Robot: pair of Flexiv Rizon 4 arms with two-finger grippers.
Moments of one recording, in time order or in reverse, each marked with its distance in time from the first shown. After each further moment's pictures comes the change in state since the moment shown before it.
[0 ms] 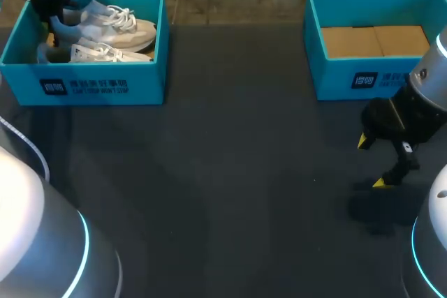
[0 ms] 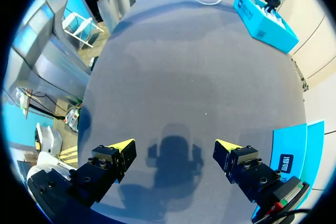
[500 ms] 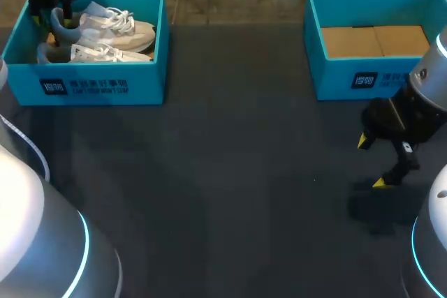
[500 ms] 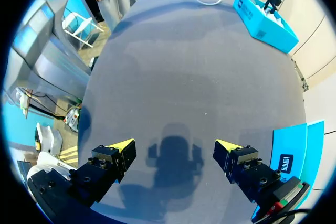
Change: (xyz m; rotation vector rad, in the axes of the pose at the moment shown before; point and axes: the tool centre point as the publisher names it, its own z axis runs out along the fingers) left arm 0.001 0.010 -0.020 -0.003 -0.076 0.013; right arm 0.000 0.000 0.000 0.000 0.000 0.000
